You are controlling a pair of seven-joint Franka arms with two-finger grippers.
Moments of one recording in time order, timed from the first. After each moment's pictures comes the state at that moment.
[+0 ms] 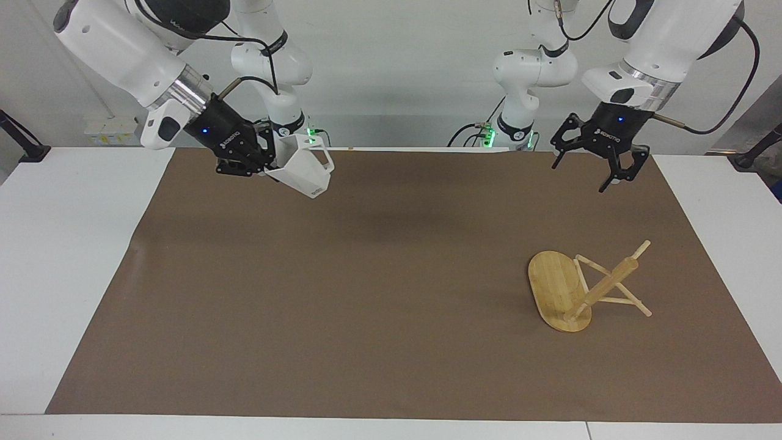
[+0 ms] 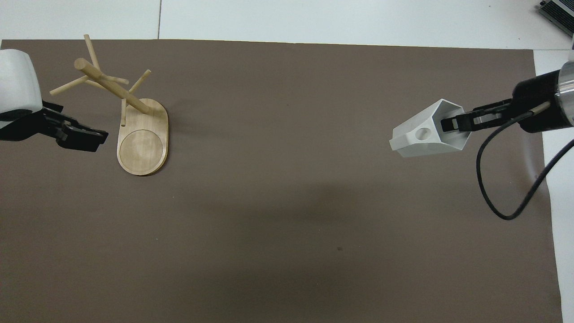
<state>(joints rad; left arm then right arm) -0.09 -0.06 -0.08 -1.66 -0.22 1.79 0.61 -0.24 0.08 0.30 -1.53 0.60 1.65 -0.23</state>
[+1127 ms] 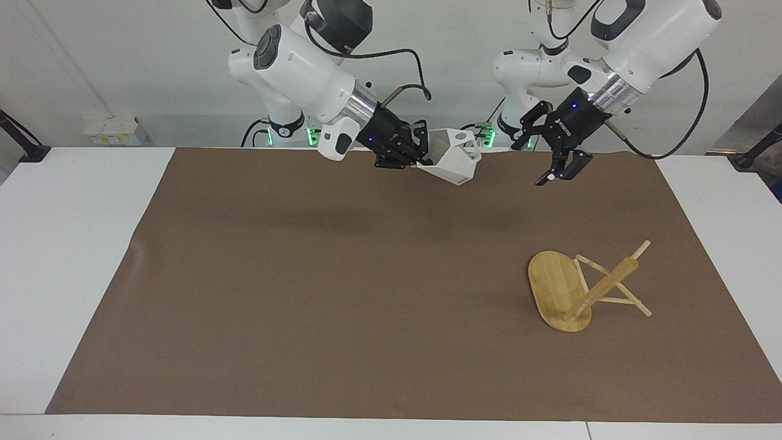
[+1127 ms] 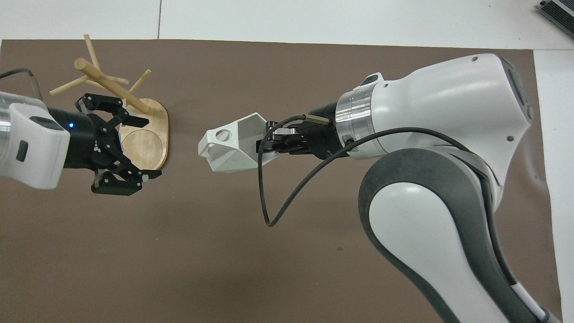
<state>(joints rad) -0.12 -0.13 -0.09 -1.79 -0.51 1.81 1.18 0.16 0.16 0.32 -1.58 0.74 2.03 0.27</state>
